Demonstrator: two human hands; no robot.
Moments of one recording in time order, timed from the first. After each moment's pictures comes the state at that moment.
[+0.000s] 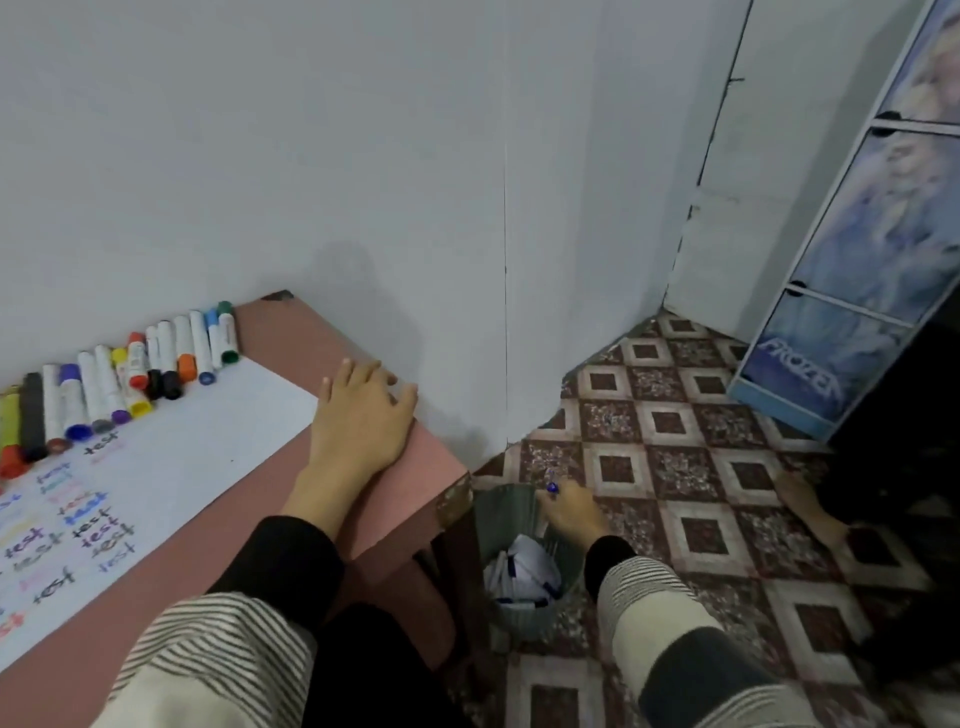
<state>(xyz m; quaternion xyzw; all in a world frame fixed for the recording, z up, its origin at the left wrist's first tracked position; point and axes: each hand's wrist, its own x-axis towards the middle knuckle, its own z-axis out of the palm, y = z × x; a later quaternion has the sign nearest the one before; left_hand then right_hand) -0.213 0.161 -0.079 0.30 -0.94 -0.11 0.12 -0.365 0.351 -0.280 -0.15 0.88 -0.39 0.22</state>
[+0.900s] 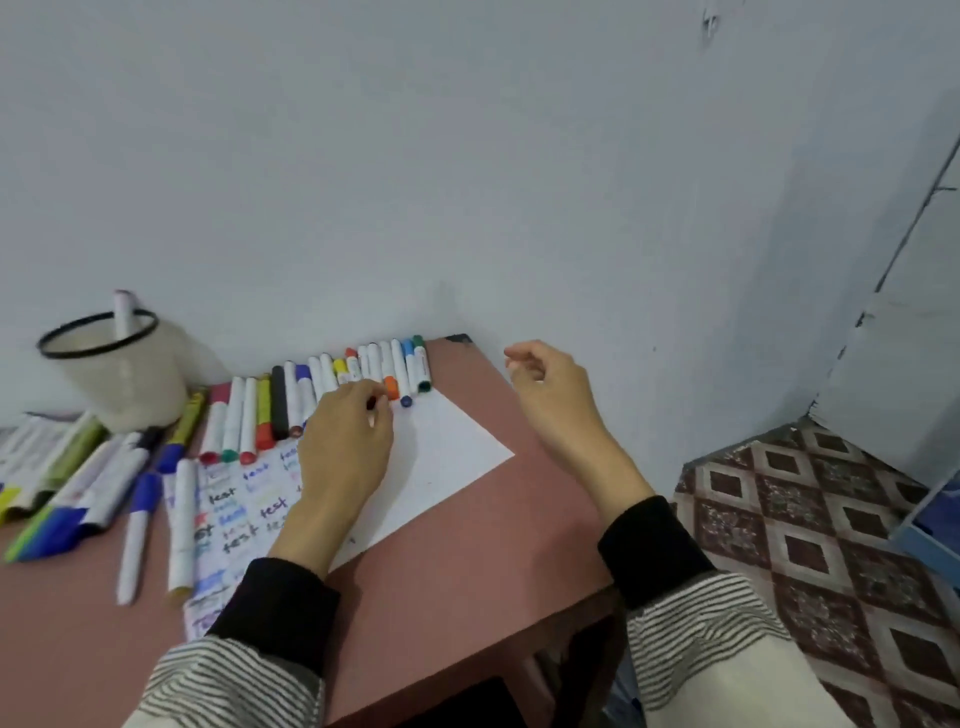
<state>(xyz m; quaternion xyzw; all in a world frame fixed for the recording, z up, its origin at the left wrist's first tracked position) -0.087 0.058 -0.044 0.42 -0.82 -0.13 0.38 -0.260 0.178 -0.013 -0.42 0.72 -0.54 0.10</state>
